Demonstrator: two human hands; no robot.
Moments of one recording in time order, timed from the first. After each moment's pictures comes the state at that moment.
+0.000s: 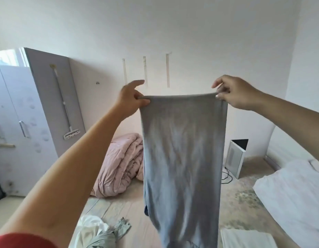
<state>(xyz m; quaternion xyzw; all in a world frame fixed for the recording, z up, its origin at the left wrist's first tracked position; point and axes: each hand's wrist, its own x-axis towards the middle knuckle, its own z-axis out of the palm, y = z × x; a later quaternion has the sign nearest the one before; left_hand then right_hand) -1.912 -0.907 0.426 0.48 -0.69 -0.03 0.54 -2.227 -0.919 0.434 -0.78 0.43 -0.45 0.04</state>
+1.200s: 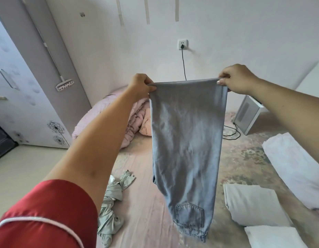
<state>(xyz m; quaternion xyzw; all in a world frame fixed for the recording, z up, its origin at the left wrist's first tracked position) -1.882 -1.087 0.280 0.64 -0.61 -0.22 0.41 -2.182 -1.107 0.295 -0.77 0.57 -0.28 0.09</state>
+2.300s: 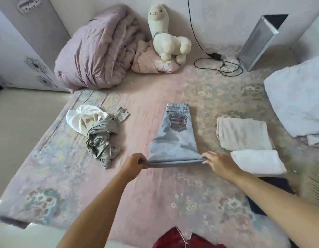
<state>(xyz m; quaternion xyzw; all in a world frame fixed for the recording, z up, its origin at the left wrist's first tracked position) -1.884 -0.813 -0.115 0.71 -0.56 -0.37 0.18 -2.208 -0.856 -0.102 -0.81 0.54 -0.04 0.24</state>
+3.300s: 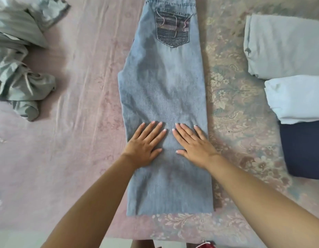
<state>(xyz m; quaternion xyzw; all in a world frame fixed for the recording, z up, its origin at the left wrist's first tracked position) -1.934 -0.801 -0.500 0.48 -0.87 -0.10 -0.03 -2.164 -0.819 -0.487 -0.87 0.45 0.17 0.12</state>
